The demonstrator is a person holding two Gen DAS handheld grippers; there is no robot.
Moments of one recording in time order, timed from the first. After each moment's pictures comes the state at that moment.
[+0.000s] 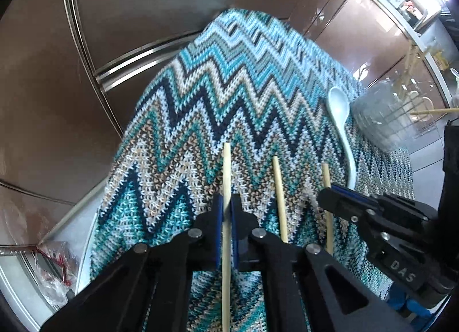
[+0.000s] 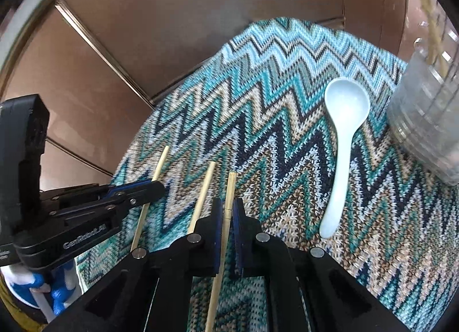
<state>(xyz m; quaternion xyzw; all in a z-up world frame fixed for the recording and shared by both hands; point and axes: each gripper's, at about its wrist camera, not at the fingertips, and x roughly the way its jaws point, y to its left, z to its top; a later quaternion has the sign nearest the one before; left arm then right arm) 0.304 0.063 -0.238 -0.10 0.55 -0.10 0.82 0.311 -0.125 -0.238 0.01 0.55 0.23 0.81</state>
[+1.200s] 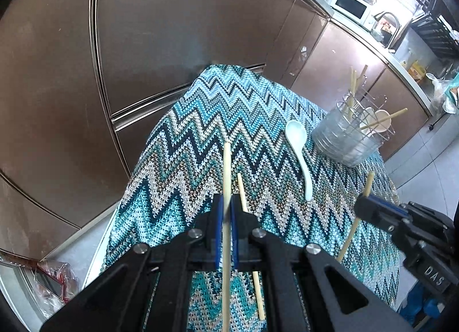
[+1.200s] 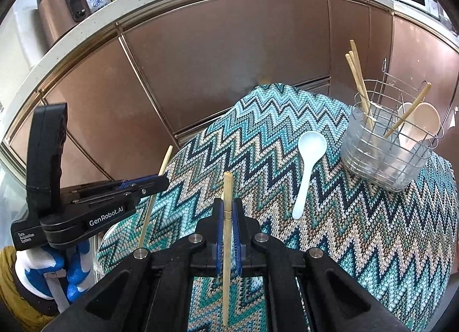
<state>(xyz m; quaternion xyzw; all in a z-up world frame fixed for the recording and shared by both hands) 0.250 0.065 -0.181 -0.10 0.46 -0.10 0.88 0.231 -0.149 -0.147 -0.01 0.44 0.23 0.87</state>
